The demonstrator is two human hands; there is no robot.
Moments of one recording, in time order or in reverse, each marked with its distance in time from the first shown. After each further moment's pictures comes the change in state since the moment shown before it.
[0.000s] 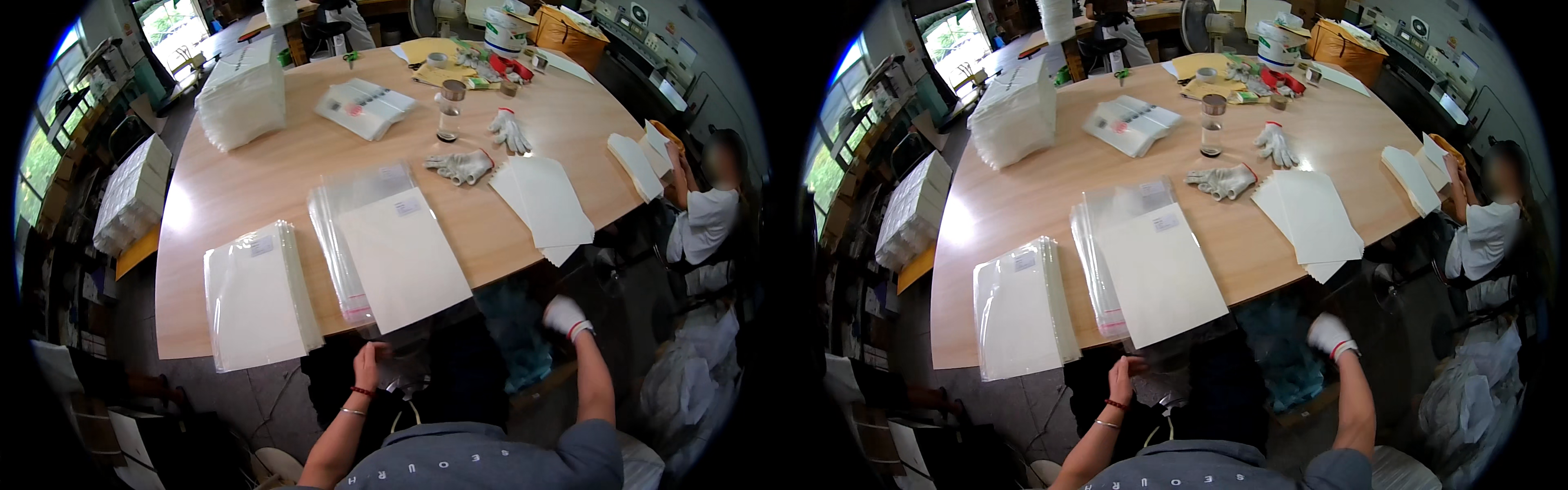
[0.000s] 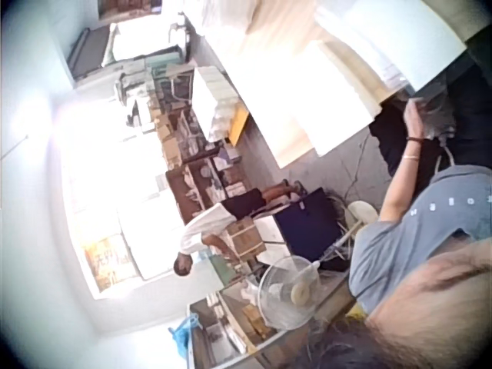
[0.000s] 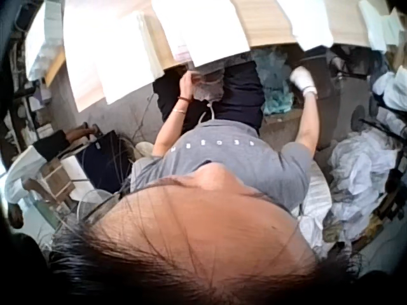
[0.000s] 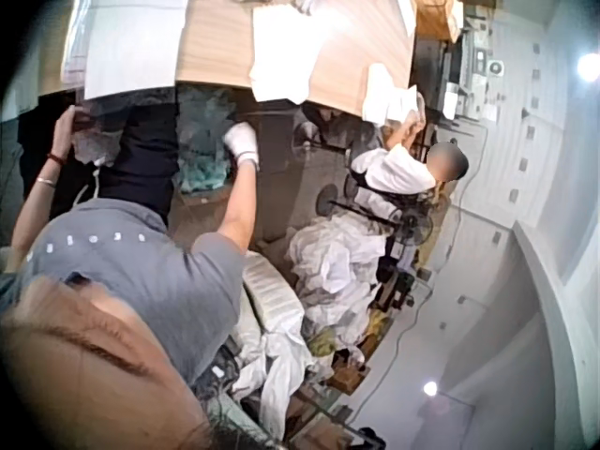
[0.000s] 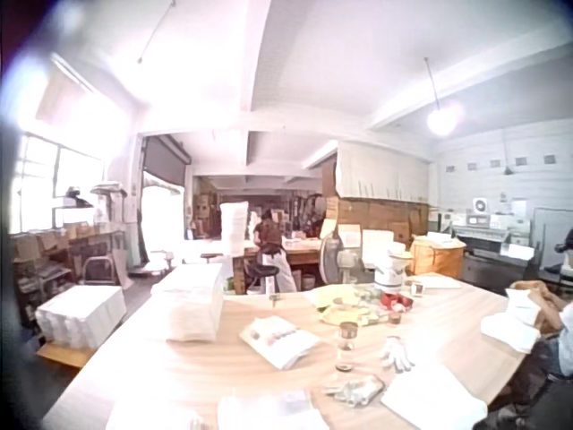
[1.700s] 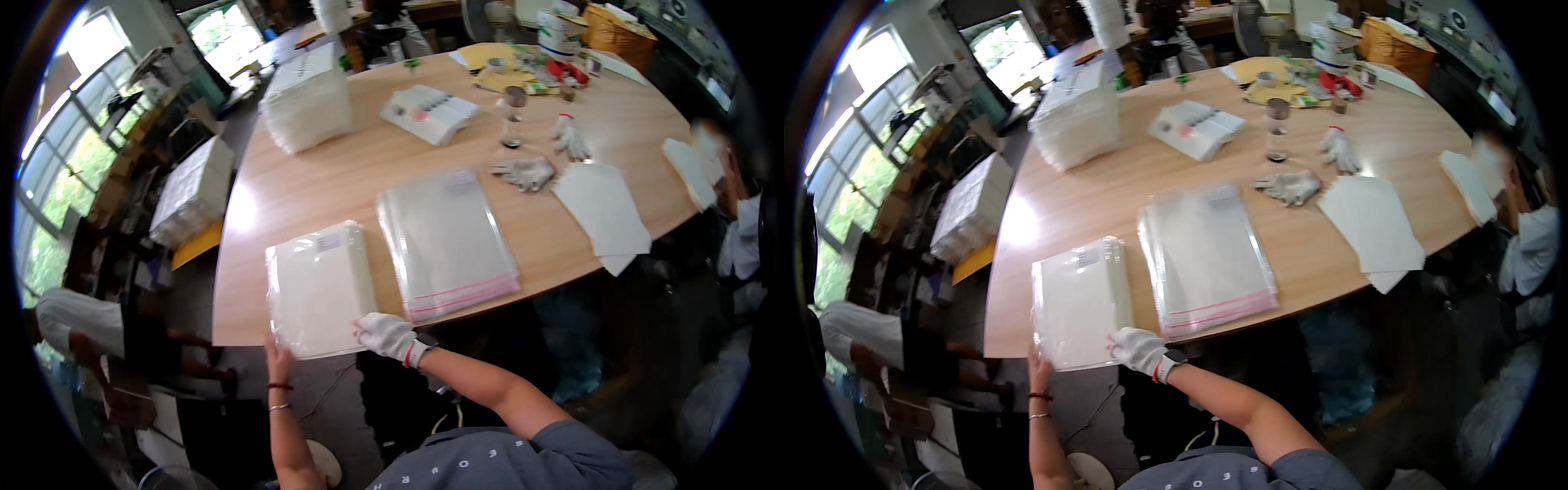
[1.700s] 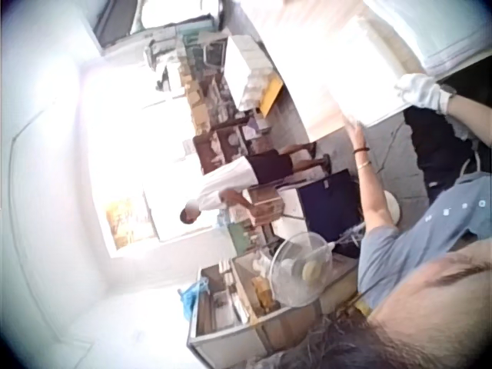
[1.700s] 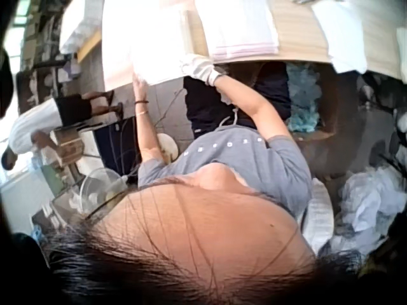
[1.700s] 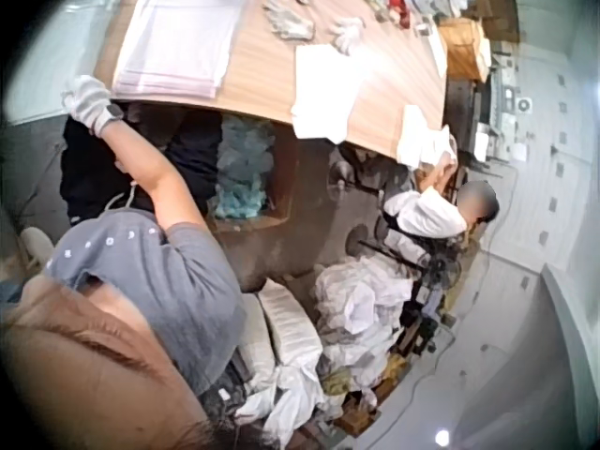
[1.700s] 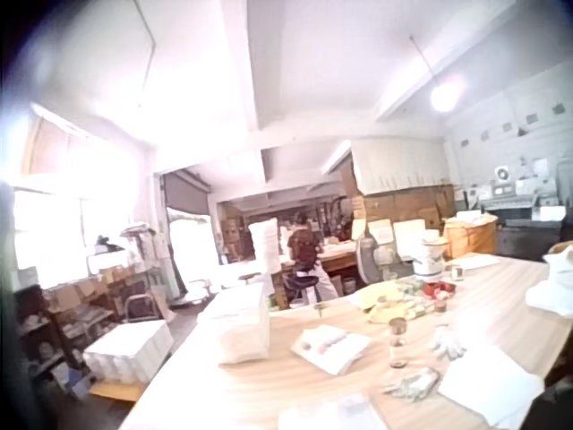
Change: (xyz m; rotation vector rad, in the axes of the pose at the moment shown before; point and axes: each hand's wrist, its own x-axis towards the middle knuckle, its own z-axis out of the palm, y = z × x) left_hand 0.000 0.086 -0.319 0.683 0.450 0.294; right_hand -0.031 -0.477 -0.180 0.852 0.362 -1.094
